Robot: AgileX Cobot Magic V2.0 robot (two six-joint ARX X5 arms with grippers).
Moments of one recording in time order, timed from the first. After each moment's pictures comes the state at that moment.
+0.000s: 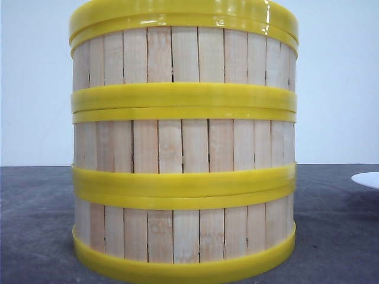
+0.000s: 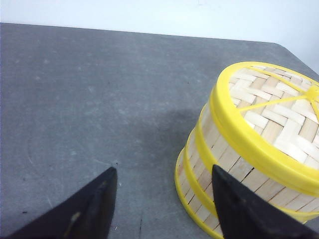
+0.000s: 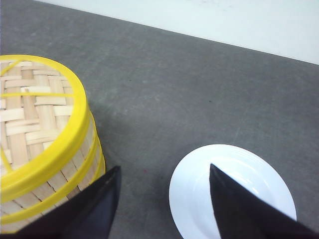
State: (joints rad) left arm -0.57 0.27 0.85 -0.92 -0.15 -0.28; right arm 0.99 0.63 1.20 -1.16 0.63 0.38
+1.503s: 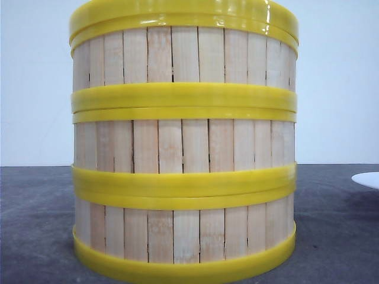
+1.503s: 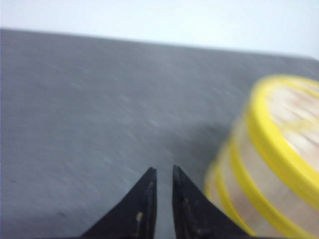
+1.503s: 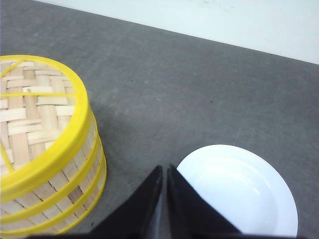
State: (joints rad) left arm -0.50 0.27 0.83 -0.87 -0.28 -0.28; right arm 0.99 0.63 1.20 -1.16 0.63 0.38
